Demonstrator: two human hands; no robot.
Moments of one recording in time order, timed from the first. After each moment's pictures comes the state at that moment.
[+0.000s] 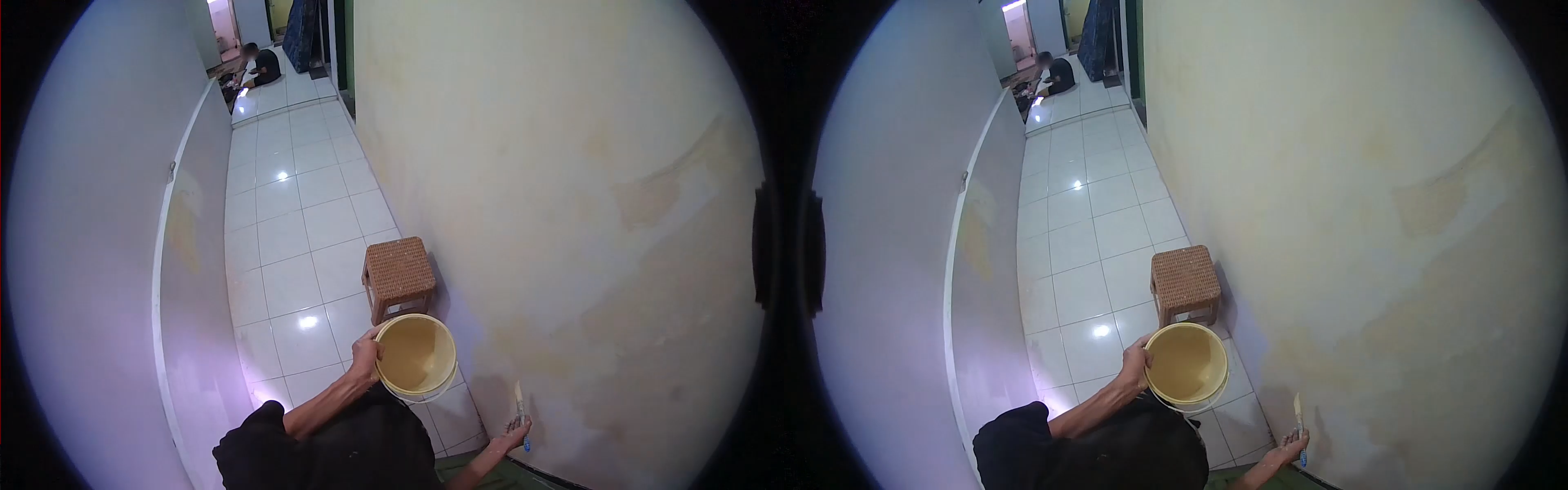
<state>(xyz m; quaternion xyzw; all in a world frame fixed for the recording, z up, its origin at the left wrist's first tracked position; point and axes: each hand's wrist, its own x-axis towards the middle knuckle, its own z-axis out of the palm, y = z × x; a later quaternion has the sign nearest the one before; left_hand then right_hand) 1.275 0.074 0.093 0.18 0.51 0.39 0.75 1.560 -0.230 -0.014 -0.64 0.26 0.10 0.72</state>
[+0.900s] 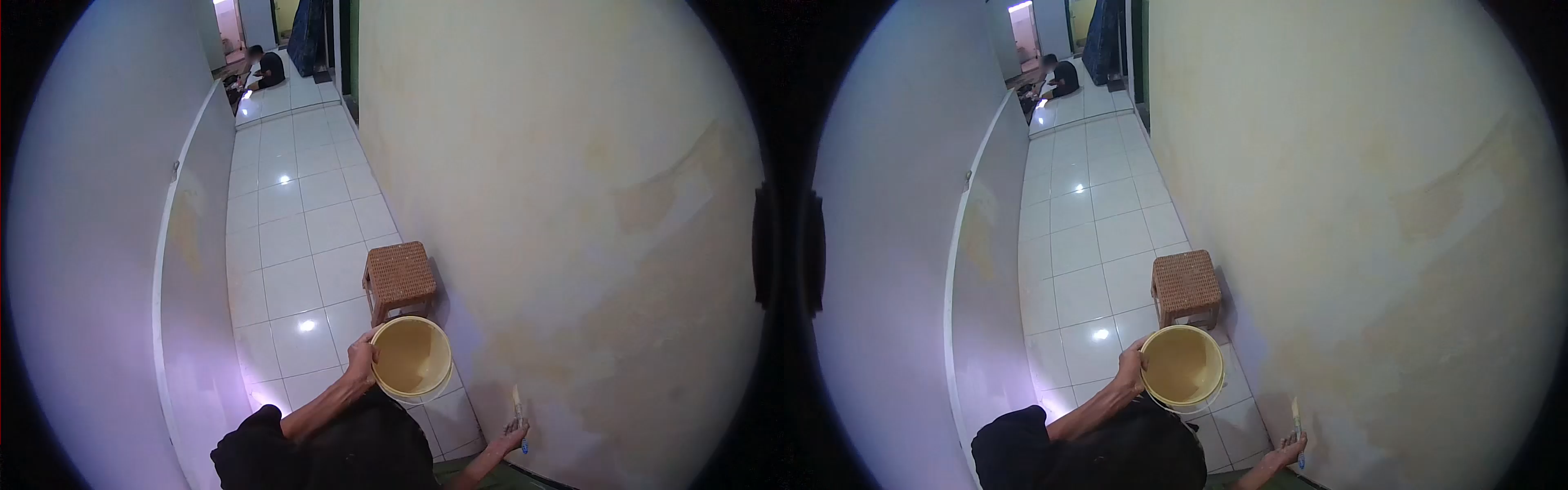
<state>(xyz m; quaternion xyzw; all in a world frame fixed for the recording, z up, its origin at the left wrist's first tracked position) 1.274 0.075 0.084 0.16 0.50 0.42 0.74 1.572 -0.227 -0.014 -0.66 0.27 0.12 0.69</state>
